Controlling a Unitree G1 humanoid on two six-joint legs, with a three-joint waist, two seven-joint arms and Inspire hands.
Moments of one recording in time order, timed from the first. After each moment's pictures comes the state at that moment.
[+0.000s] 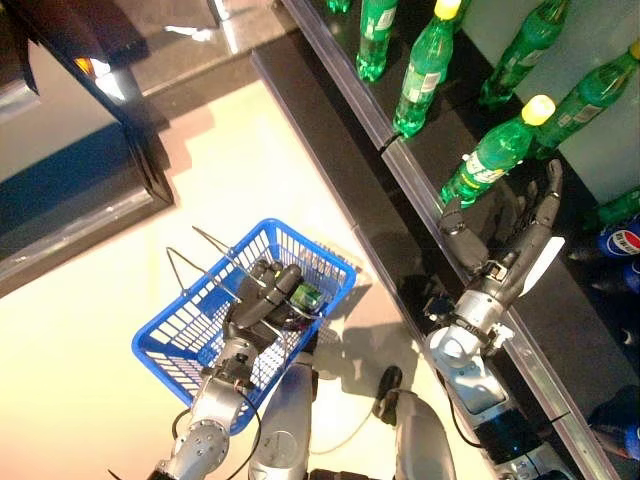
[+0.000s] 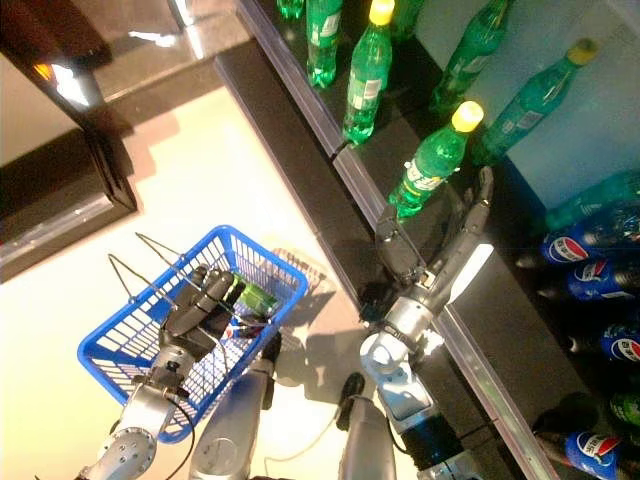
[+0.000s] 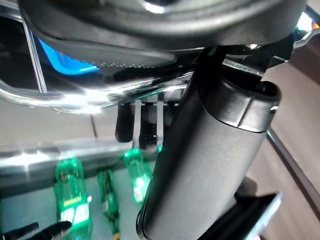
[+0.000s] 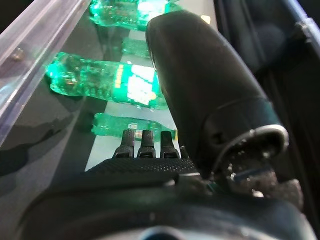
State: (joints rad) left arm 0.03 0.45 -0.38 -0.06 -1.46 -0.27 -0.16; right arm -0.27 -0.29 0.33 0.06 0.00 -0.37 -1.13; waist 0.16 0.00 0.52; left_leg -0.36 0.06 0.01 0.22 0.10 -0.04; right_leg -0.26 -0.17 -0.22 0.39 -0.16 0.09
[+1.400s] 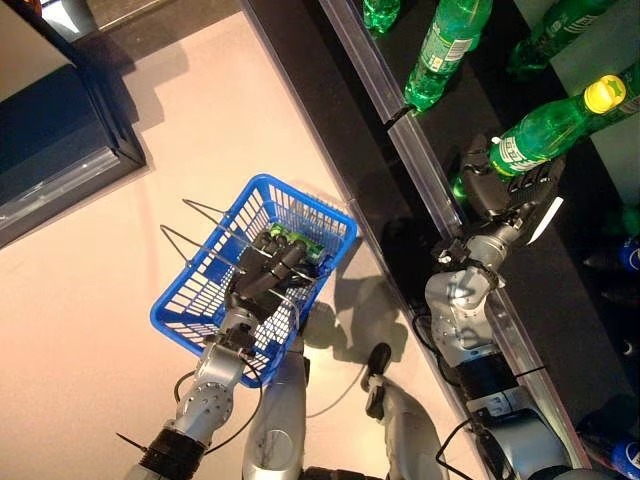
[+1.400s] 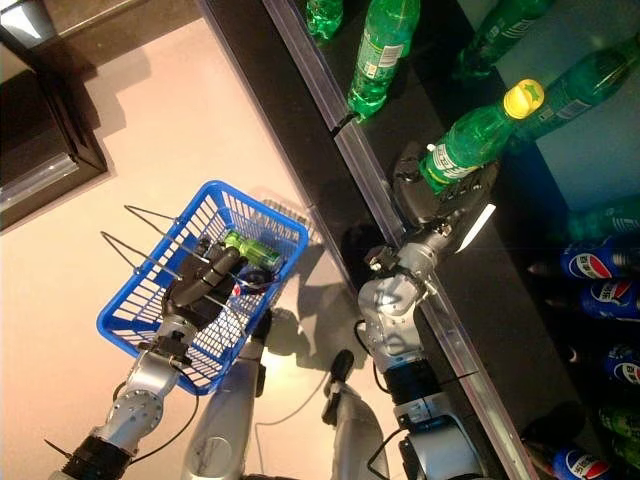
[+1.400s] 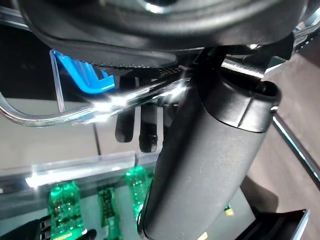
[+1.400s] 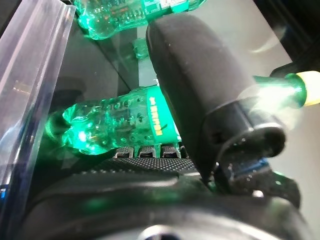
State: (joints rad) left arm -0.13 0.42 -0.32 0.07 -1.40 -0.22 -0.21; right arm -0.55 -0.21 0.17 0.29 0.42 -0.54 -0.85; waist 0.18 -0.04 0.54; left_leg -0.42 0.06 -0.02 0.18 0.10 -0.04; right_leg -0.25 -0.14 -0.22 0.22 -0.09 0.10
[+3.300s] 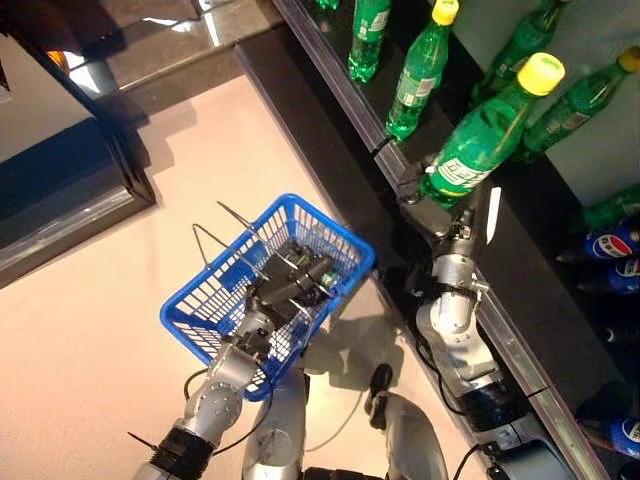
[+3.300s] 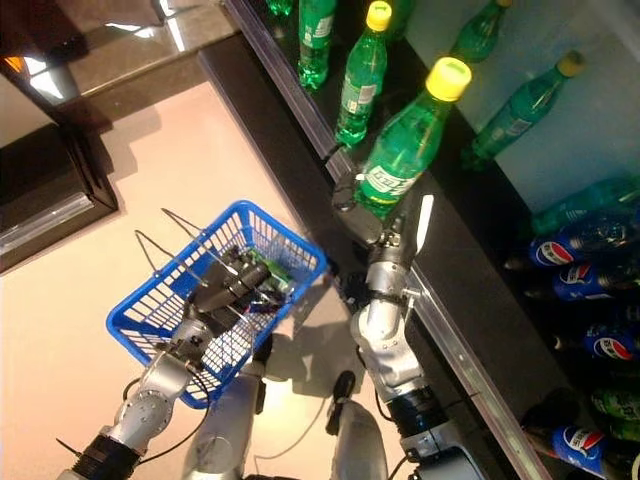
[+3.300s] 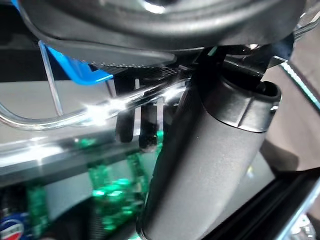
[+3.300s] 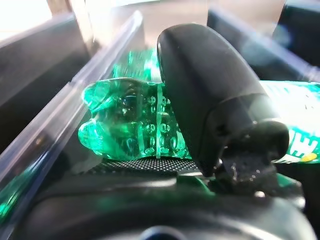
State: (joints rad) left arm -0.12 0.39 -0.35 0.08 -1.28 -0.07 -0.22; right arm -0.39 -0.24 0.30 0.06 0.23 -0.30 -0.57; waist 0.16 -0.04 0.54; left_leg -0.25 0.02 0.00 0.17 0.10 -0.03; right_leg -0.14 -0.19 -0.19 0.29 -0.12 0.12
